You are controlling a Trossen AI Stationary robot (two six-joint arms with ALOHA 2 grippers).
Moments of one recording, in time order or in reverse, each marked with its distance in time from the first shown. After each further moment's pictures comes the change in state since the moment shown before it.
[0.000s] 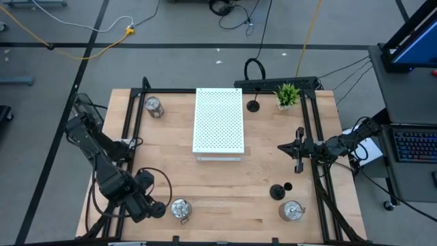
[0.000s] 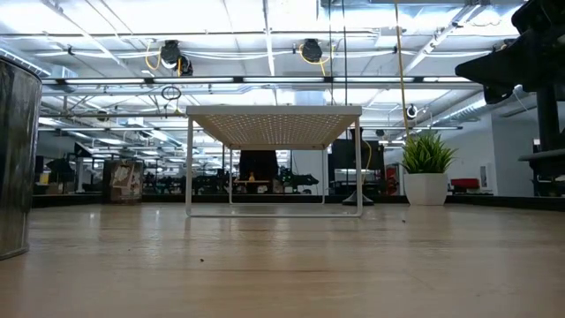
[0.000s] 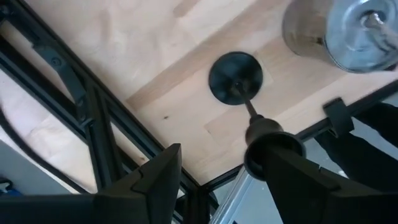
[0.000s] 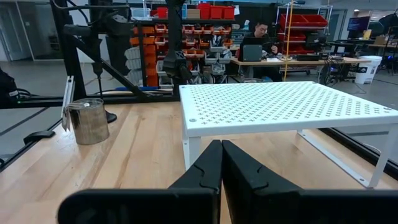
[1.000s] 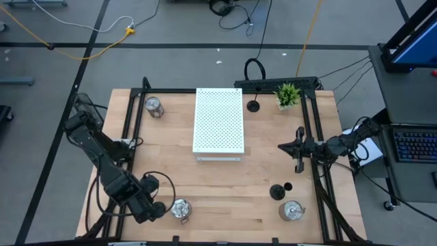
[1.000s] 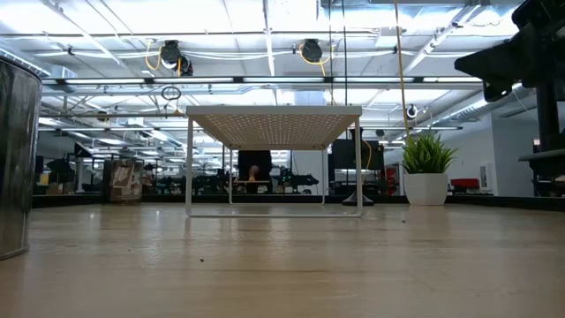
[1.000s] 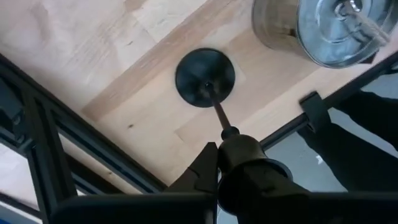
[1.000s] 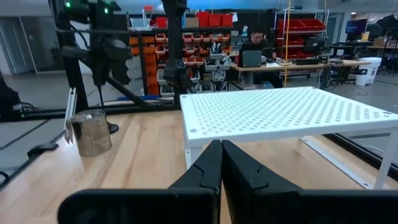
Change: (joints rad) left arm 0.002 -0.003 -0.148 0.245 0.033 0.021; right arm 0.000 0.000 0.000 0.045 0.003 0.007
